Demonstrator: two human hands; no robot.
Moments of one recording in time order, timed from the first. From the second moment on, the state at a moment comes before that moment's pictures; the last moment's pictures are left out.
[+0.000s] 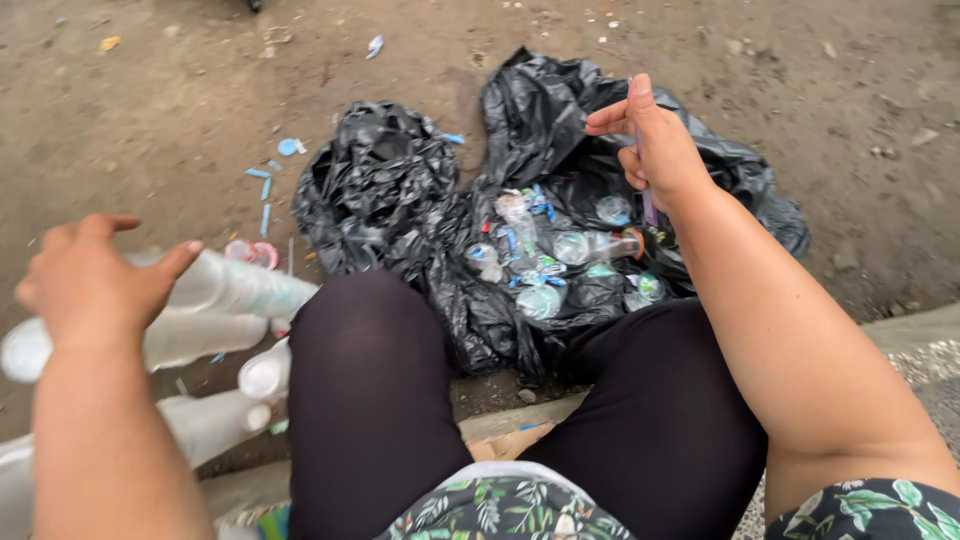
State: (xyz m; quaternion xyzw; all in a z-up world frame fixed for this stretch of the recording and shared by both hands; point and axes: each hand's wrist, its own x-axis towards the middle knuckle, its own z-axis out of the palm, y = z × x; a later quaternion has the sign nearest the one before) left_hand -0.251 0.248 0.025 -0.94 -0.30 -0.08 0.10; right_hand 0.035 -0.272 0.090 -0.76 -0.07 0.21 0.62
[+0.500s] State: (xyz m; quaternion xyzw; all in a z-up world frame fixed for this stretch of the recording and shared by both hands) left_hand -0.042 -0.042 0.107 -0.99 0.09 0.02 -0.14; right_hand 0.133 -0.472 -0.094 -0.88 0.13 0.22 0.40
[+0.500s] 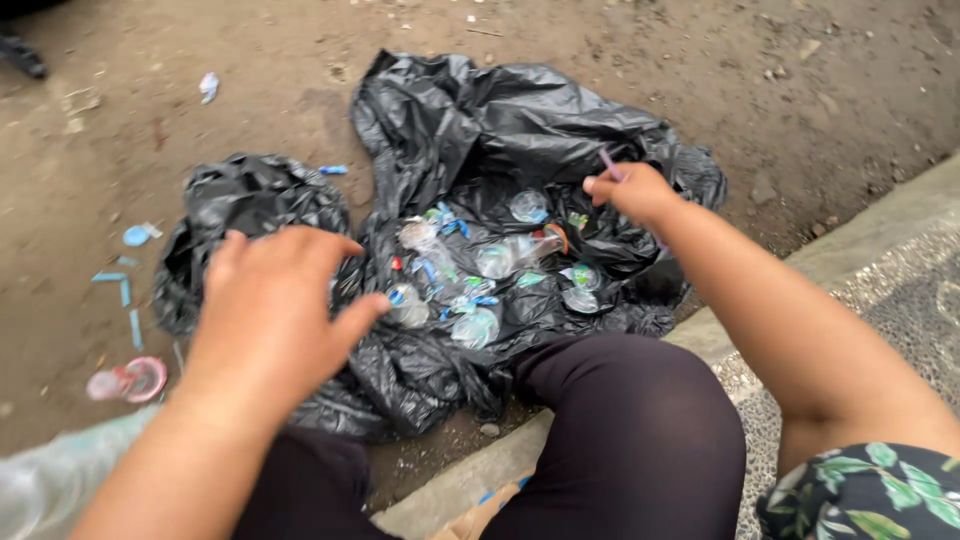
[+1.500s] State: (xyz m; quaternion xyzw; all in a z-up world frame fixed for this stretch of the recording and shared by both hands) left_hand 0.023 -0.058 -0.054 -0.92 0.13 0.36 -0.02; right_hand 0.034 -0.562 -0.399 -0.87 0.18 0.38 0.25
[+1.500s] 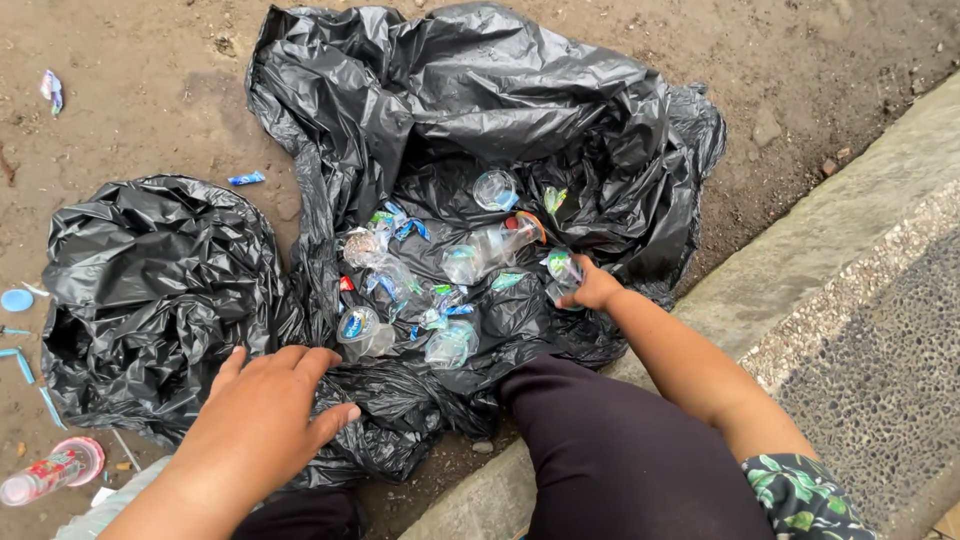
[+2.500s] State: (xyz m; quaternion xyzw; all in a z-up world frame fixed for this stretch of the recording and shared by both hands) left_hand 0.020 -0.114 -0.087 -0.88 0.02 0.27 -0.39; right_hand 0.079 -0.401 -0.210 -0.43 0.10 0.57 0.70
